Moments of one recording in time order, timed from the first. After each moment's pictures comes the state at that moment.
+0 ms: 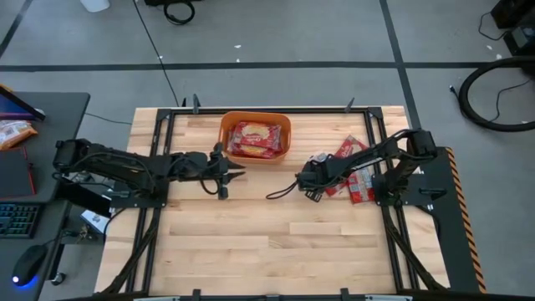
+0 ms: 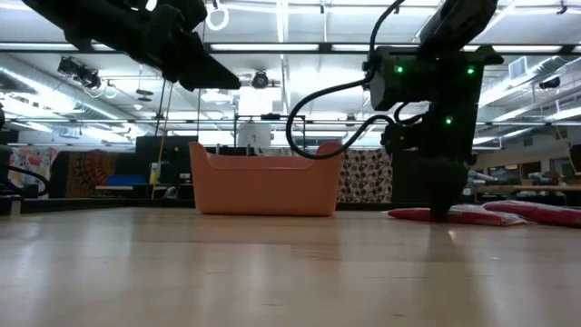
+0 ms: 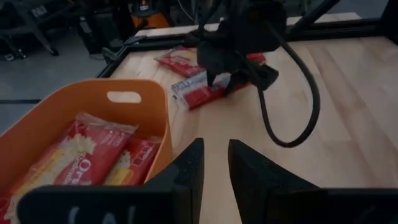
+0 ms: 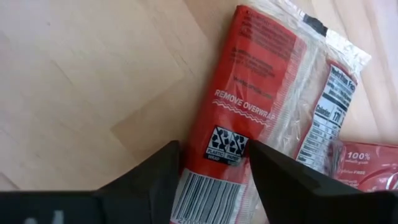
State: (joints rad) left arm -0.03 1.11 0.53 0.25 -0.22 0.06; right arm 0.03 1.70 0.89 -0.75 0.36 0.62
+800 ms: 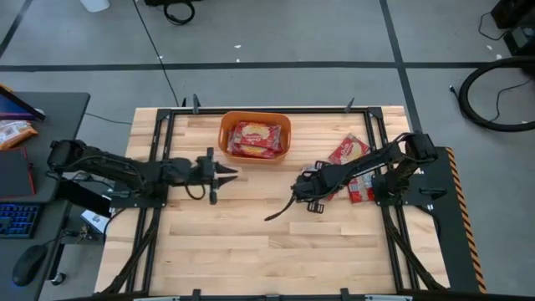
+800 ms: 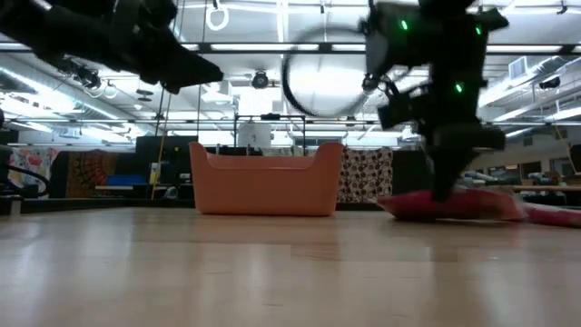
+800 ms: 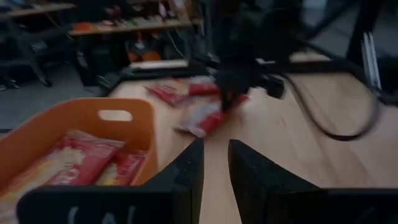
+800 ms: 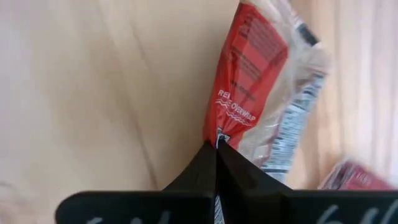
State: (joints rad) left arm -0.09 1.00 0.34 0.51 -0.23 0.05; right arm 0.16 1.71 1.03 -0.88 0.31 0.41
